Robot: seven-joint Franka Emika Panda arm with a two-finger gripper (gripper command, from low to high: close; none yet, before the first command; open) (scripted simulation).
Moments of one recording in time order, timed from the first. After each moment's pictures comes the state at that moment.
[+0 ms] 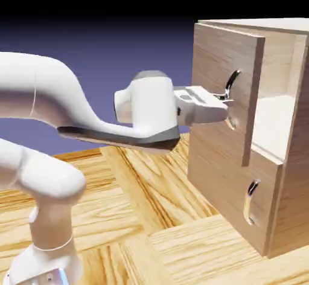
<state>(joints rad) 0.47 -0.91 -0.67 -2.63 -2.60 2.69 2.90</state>
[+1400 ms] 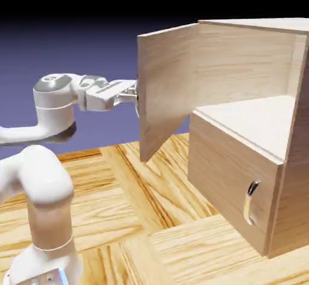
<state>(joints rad) 0.19 -1.48 0.57 -3.00 -0.99 2.07 2.32</state>
